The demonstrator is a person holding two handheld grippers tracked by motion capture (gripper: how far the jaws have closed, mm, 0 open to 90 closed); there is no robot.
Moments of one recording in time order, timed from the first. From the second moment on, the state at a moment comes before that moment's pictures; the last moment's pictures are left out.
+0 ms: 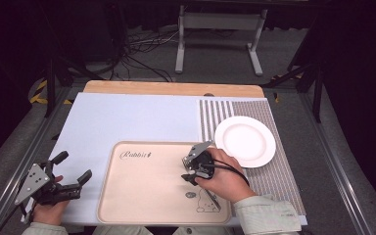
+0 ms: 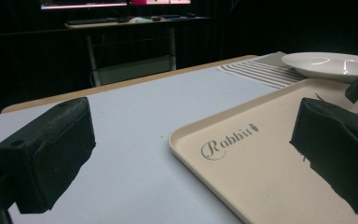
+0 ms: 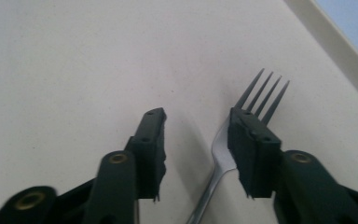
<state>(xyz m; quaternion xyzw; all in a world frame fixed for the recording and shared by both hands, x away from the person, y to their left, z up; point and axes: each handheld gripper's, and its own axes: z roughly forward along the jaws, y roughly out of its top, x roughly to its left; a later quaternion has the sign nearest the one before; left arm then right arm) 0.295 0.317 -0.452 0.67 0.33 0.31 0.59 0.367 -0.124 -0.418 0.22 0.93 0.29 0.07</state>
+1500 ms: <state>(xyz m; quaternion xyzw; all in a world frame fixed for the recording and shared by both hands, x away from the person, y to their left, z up) 0.294 0.317 -0.452 0.67 0.33 0.31 0.59 0.375 -0.143 -0.432 0.25 0.93 0.25 0.09</state>
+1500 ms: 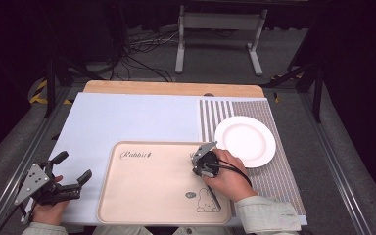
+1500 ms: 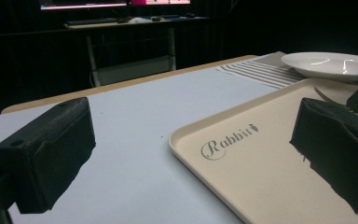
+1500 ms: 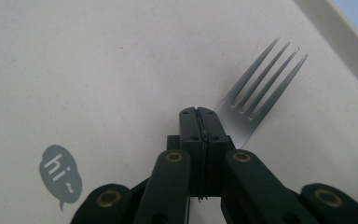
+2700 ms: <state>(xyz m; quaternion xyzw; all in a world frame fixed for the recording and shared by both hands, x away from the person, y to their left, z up) 0.294 0.316 -0.452 0.67 0.33 0.31 0.58 0.373 -0.183 -0.433 0.33 0.90 0.26 0.11</state>
